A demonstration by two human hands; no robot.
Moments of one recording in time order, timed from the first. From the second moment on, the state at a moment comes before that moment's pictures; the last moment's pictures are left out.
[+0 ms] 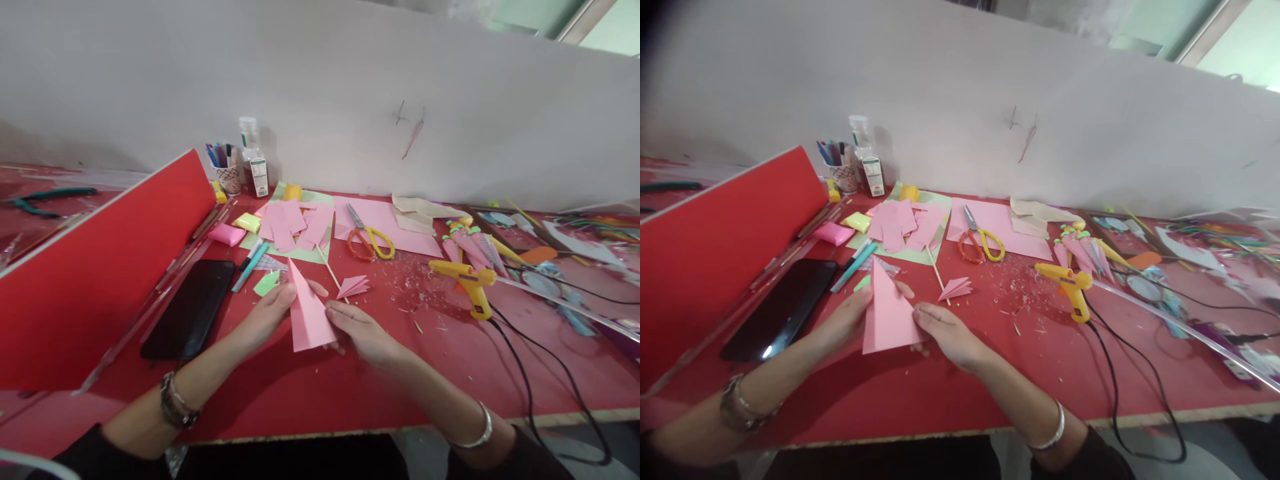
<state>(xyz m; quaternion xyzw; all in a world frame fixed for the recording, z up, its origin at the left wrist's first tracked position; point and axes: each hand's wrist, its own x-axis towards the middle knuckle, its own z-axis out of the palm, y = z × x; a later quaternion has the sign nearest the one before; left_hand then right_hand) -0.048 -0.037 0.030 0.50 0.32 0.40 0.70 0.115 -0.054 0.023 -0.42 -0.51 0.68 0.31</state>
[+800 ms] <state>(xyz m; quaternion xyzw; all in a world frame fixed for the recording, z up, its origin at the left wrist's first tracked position) -0.053 -0.031 0.029 0.60 0.45 0.20 0.63 0.149 -0.086 0.045 -0.35 -0.91 -0.03 0.22</state>
